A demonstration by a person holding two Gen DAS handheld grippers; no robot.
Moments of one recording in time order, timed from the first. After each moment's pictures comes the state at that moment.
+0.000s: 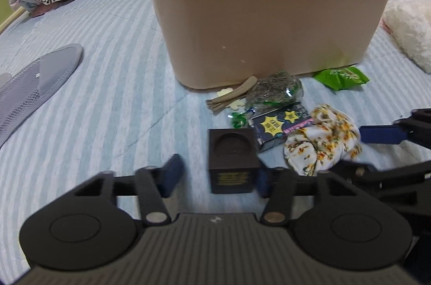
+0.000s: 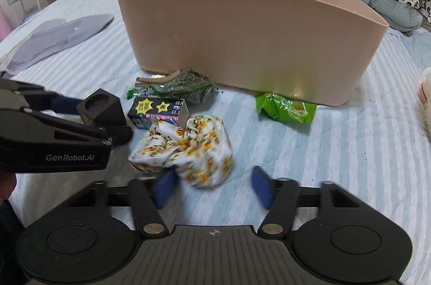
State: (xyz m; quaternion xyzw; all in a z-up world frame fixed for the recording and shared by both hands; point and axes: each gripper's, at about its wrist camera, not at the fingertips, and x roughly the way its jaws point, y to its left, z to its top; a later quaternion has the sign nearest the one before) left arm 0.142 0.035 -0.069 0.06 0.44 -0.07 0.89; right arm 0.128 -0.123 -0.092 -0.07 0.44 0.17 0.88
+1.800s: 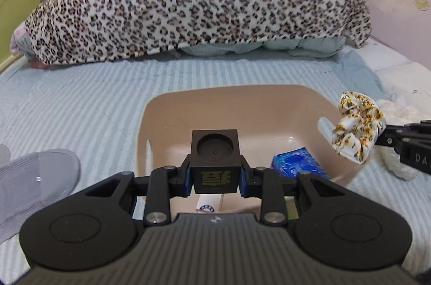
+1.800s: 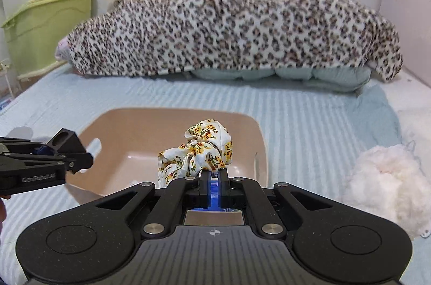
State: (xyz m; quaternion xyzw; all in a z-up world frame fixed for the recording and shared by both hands) left arm 0.231 0.004 0.042 0.01 0.34 -0.07 0.94; right arm 0.212 -0.209 0.032 -0.01 0.32 0.10 0.94
